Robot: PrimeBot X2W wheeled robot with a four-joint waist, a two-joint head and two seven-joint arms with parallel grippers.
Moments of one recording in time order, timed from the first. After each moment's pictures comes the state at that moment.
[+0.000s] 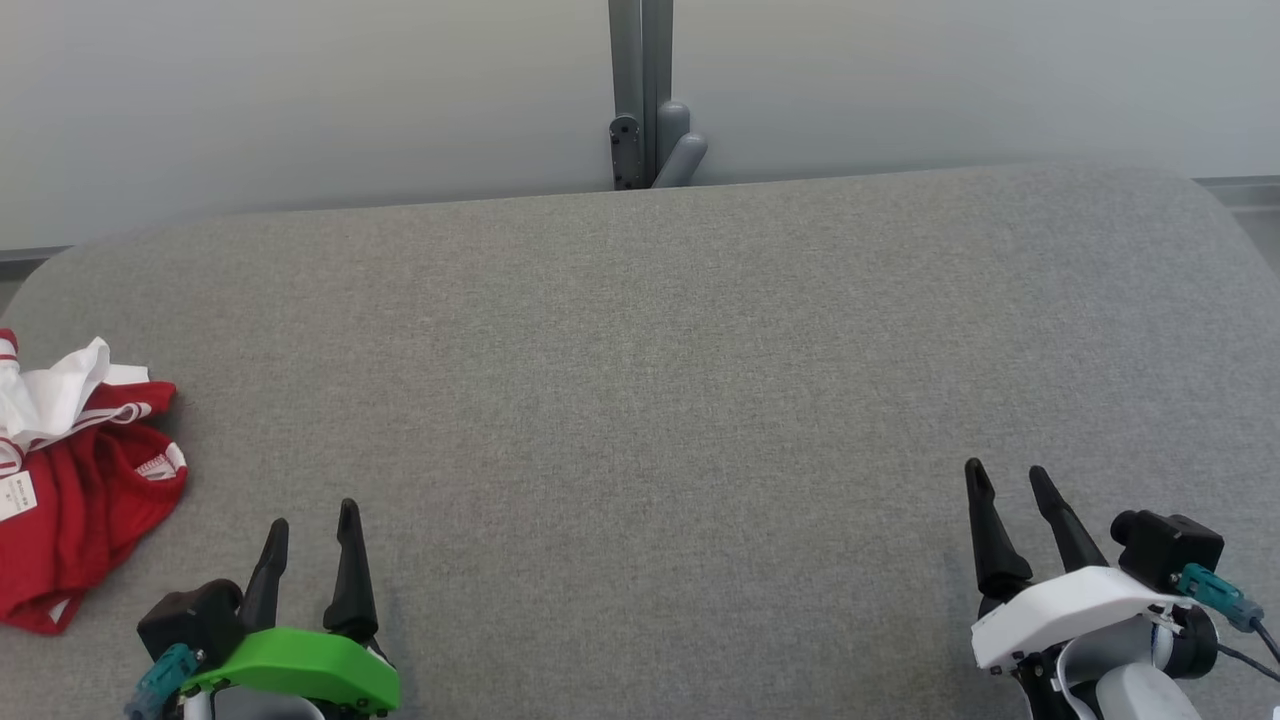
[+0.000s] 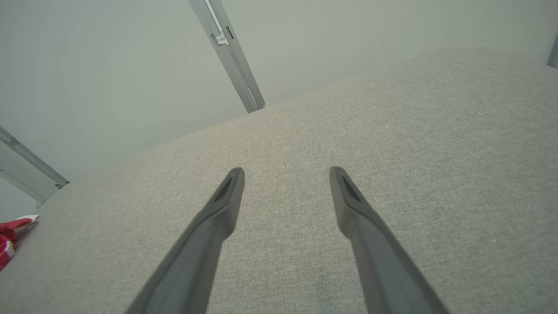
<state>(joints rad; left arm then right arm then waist) -0.05 0.04 0.02 0.32 -0.42 -0.08 -0.17 -0.07 -0.07 0.00 0.29 0.42 0.13 -0.17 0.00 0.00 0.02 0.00</state>
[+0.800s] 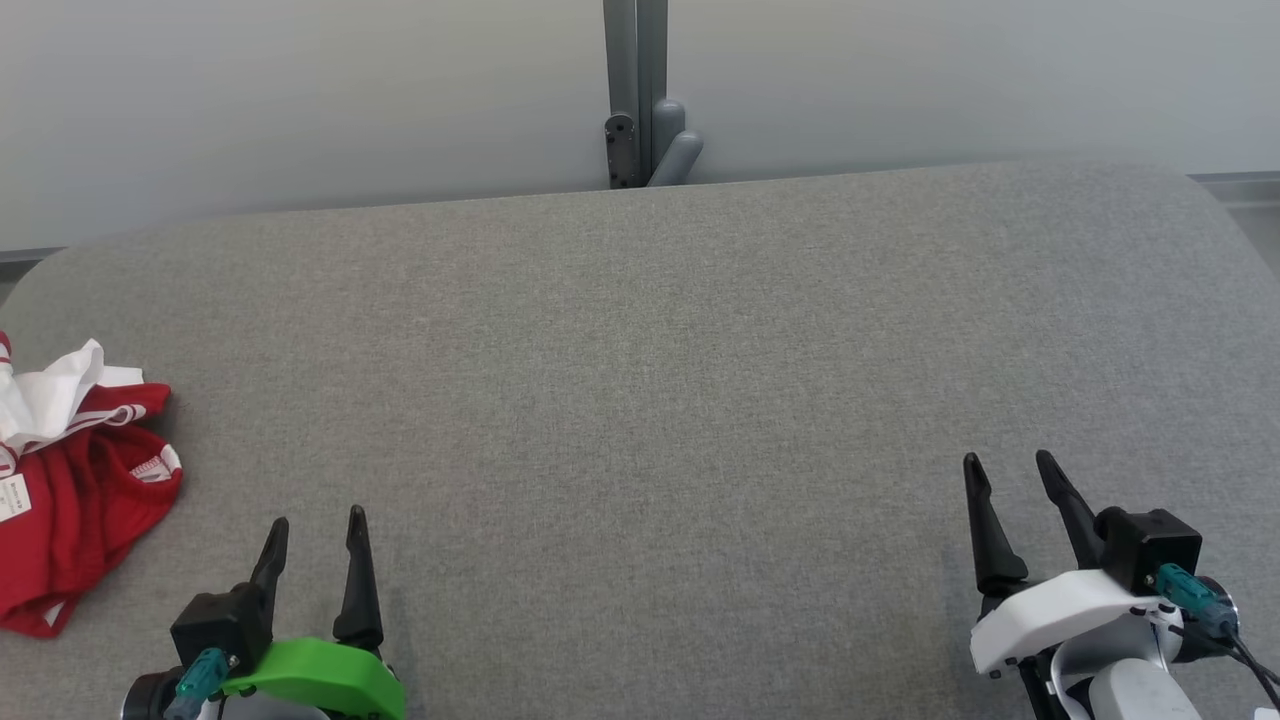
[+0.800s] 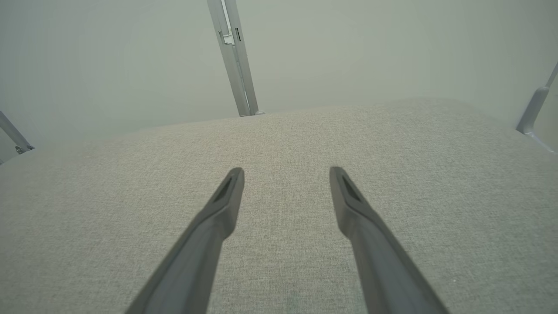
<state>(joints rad) -0.05 0.05 0.01 0.34 -0.23 -0.07 -0.23 -0.07 -0.06 -0.01 0.29 0.20 0.13 -0.22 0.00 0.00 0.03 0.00</state>
